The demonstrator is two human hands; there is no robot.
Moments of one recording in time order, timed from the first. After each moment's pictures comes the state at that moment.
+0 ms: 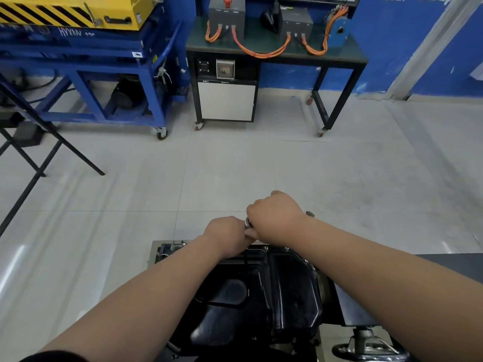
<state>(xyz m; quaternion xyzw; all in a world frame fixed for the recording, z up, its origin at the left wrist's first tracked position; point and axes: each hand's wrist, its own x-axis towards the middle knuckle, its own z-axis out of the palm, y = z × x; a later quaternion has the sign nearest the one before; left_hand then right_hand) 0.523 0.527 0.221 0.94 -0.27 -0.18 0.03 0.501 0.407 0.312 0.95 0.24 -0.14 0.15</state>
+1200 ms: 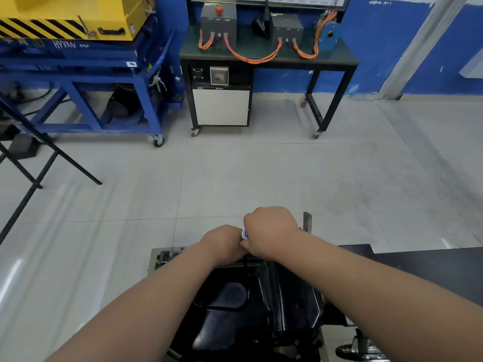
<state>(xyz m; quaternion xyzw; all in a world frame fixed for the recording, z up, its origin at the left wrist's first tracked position) 0.515 0.536 0.226 0.92 -0.24 -0.29 0.11 0.482 0.418 0.306 0.98 0.12 -0.15 0.07</state>
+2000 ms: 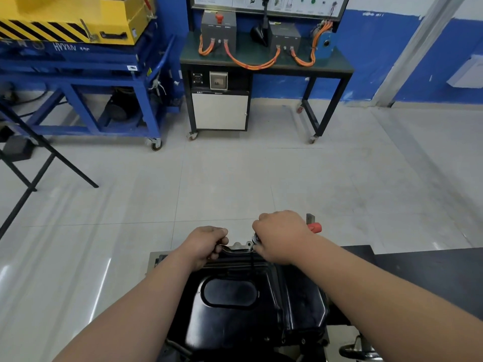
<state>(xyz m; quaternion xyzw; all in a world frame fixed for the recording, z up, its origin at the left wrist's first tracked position) 0.521 0.589 0.203 0.67 0.15 -0.35 0.64 0.473 0.415 0.299 0.97 0.19 -0.12 0.09</state>
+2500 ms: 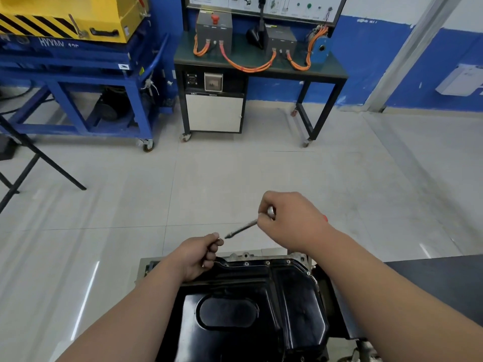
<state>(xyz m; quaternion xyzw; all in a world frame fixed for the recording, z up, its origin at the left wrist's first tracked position) 0.546 0.595 0.186 0.55 0.22 -0.42 0.69 0.496 0.403 0.343 0.98 0.00 -0.03 -0.20</state>
